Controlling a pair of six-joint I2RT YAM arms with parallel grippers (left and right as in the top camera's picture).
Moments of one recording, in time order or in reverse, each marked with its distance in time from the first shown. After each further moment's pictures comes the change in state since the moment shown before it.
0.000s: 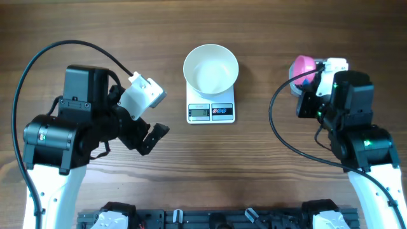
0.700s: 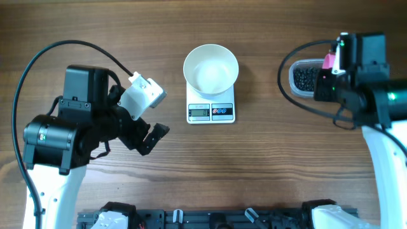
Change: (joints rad) left arm 0.000 0.000 0.000 0.000 0.003 0.000; right arm 0.000 0.307 0.528 -0.512 0.196 -0.002
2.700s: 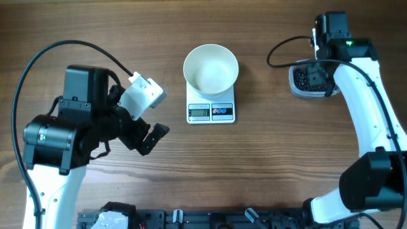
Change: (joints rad) left arm 0.000 0.000 0.000 0.000 0.000 0.000; right arm -0.081 0.386 -0.036 0.185 0.161 -0.277
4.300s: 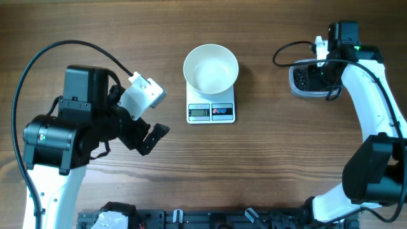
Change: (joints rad) left arm 0.000 0.000 0.000 0.000 0.000 0.000; right arm -0.114 0.050 -0.086 0.104 -0.304 -0.037
